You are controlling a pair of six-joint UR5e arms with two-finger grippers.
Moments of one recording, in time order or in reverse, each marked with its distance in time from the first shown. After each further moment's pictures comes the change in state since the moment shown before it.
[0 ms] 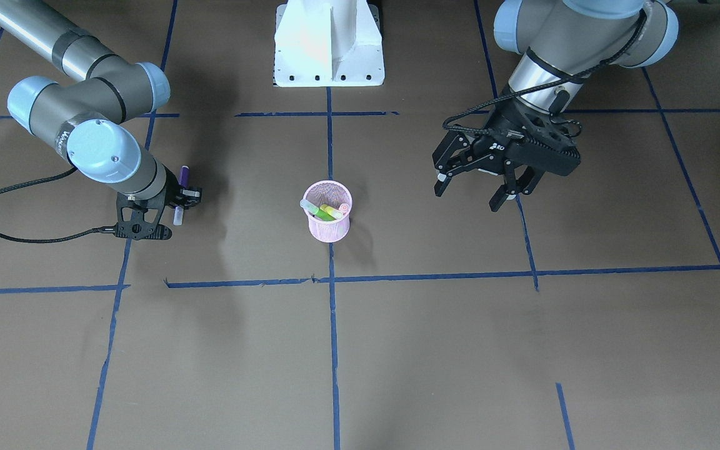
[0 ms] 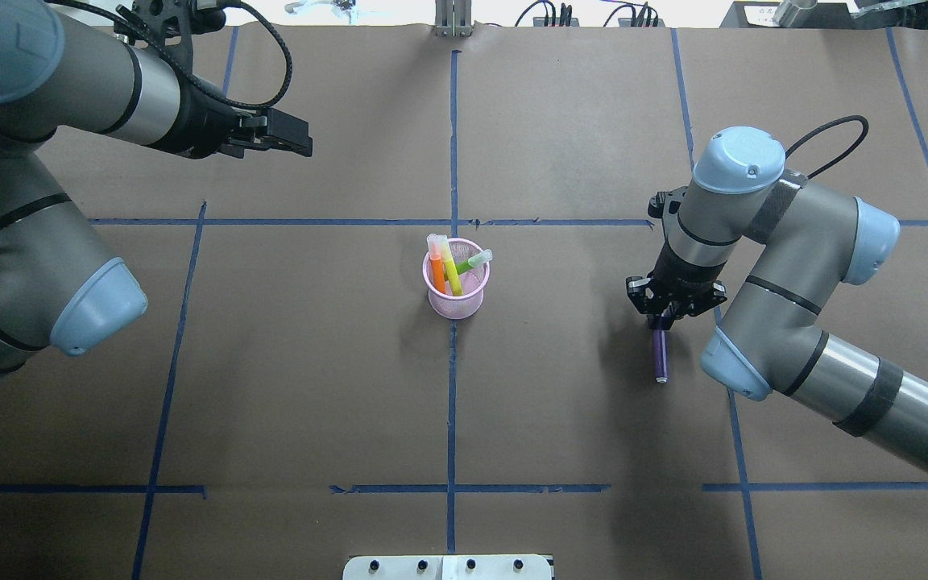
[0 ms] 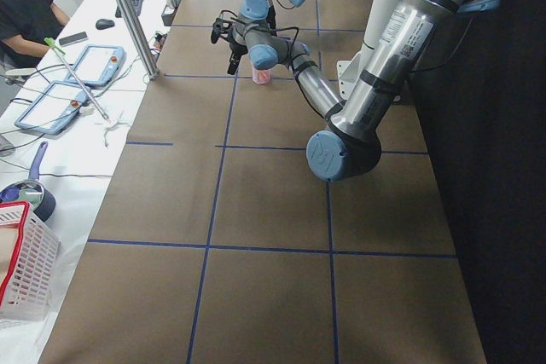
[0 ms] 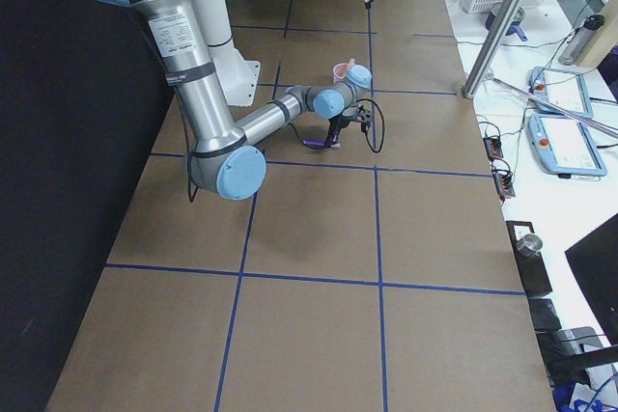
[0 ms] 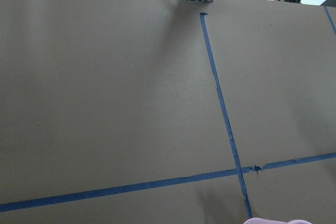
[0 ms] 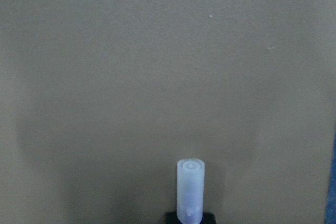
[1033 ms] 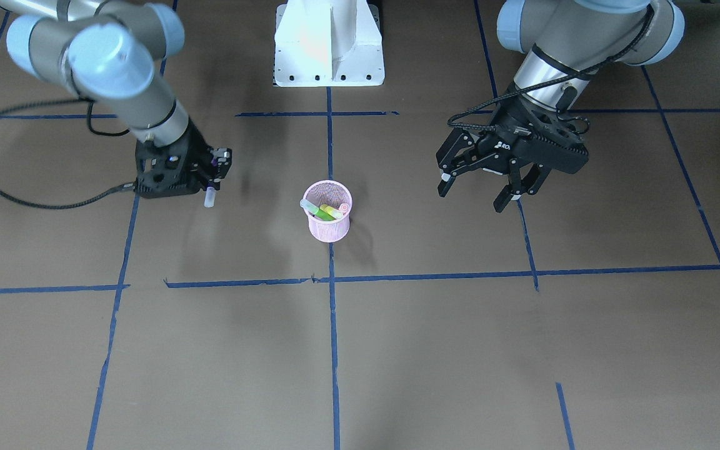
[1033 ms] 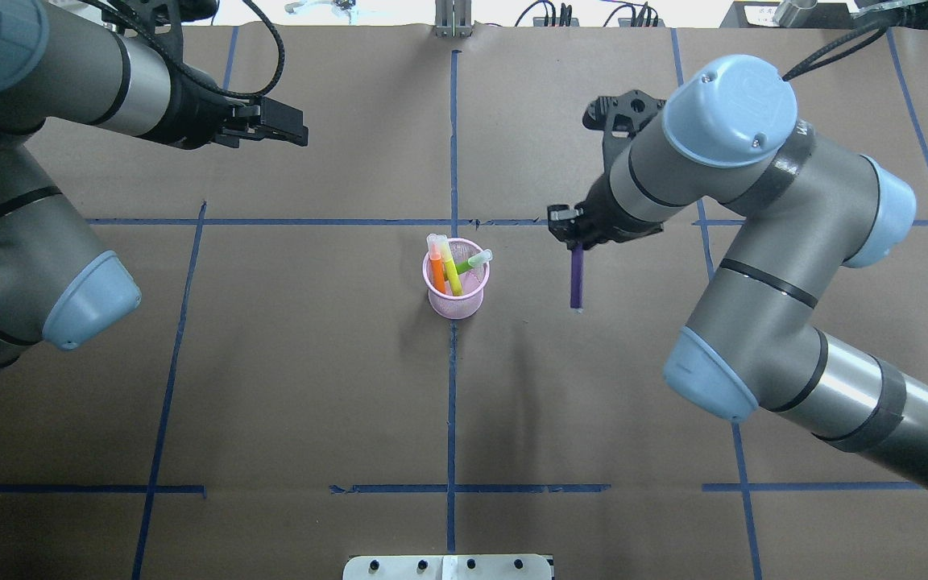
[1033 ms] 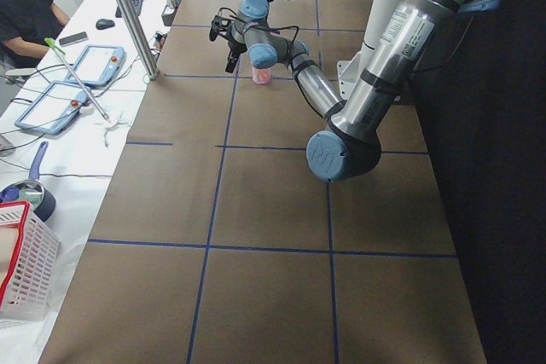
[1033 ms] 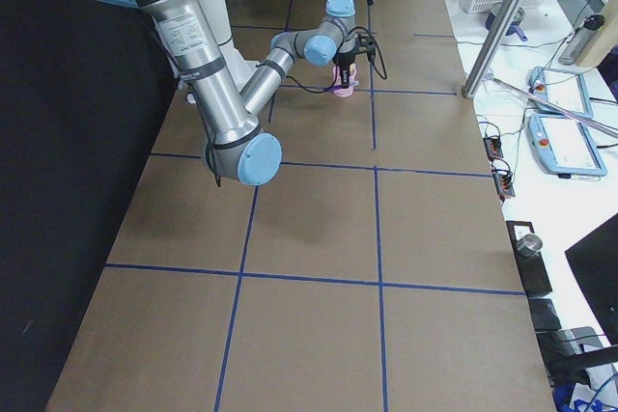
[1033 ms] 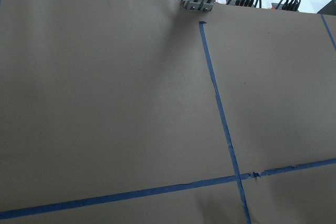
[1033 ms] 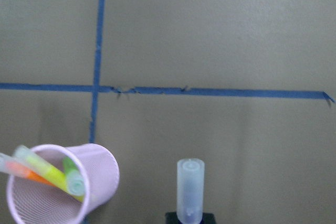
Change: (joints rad) left arm -0.014 0.000 -0.009 -0.009 0.005 0.003; right arm -0.034 0.170 0.286 0.000 -0.333 0.117
